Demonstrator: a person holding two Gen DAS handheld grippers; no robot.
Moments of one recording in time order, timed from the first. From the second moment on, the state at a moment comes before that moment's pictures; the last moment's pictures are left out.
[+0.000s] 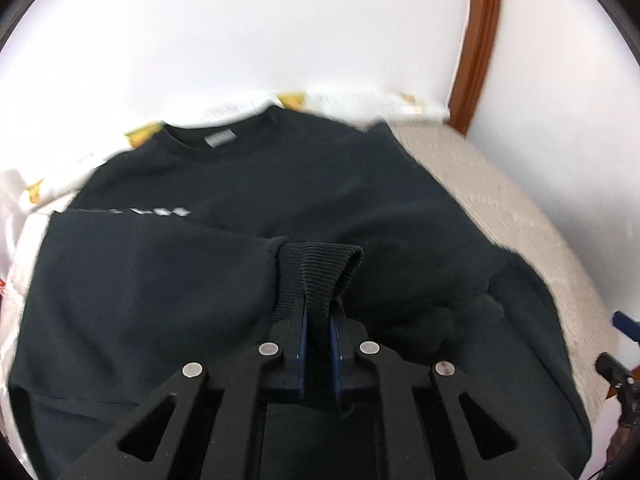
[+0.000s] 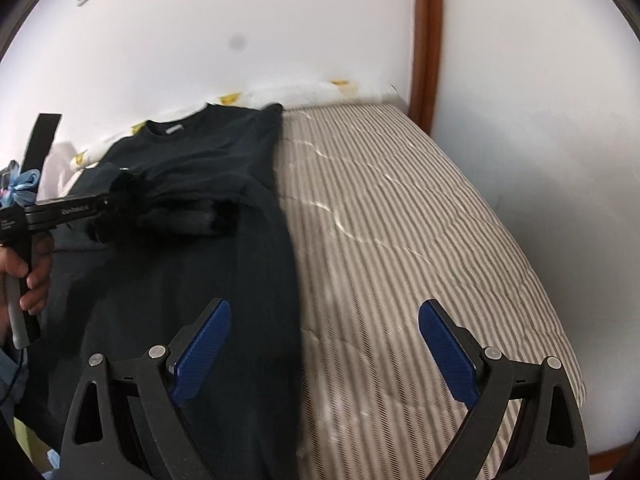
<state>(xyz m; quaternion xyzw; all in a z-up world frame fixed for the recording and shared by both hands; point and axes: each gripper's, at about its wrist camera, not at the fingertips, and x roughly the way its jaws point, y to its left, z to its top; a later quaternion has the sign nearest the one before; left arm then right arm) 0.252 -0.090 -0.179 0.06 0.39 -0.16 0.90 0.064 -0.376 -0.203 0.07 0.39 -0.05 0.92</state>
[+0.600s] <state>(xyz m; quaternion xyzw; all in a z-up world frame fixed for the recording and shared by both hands) 0.249 0.160 -0.168 -0.09 0.39 0.01 0.91 0.126 -0.254 -0.154 0.00 0.36 0.01 0.93</state>
